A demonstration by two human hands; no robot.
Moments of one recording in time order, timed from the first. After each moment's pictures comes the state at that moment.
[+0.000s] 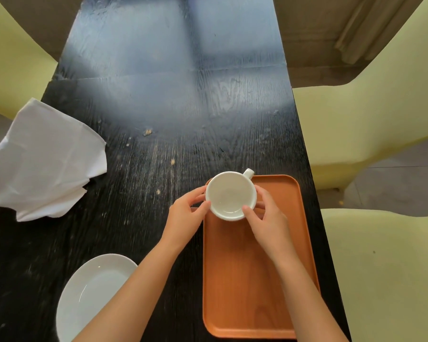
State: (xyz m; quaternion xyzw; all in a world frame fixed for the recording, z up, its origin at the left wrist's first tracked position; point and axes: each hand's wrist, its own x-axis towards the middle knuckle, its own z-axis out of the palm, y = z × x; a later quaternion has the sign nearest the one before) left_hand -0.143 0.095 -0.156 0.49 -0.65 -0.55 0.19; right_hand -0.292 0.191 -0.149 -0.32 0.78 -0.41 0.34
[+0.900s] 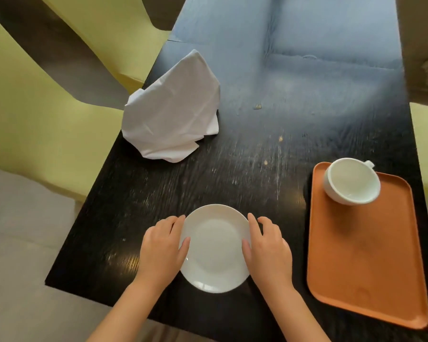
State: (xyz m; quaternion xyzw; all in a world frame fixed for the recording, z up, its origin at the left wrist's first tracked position) left_hand 0.153 0.150 -0.164 0.57 -0.81 -0.13 0.02; right_hand -0.043 0.201 -0.158 -0.61 0.79 -0.03 0.11
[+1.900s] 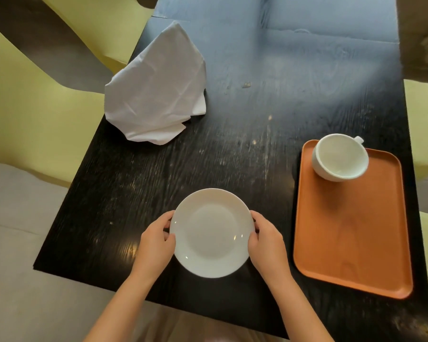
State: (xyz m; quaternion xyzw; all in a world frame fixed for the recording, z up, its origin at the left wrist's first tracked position) left_hand 0.141 0.178 -0.175 0.68 -0.58 -0.44 0.14; right_hand -0.065 0.232 -0.175 -0.43 0.79 -0.25 0.36
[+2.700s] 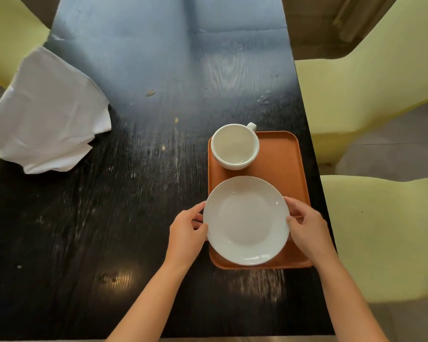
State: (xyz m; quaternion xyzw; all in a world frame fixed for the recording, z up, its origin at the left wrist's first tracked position) left_hand -0.078 0.213 -0.177 0.58 -0.62 -0.51 0.13; right_hand -0.287 0.317 -0.164 -0.27 0.83 -0.34 0.35
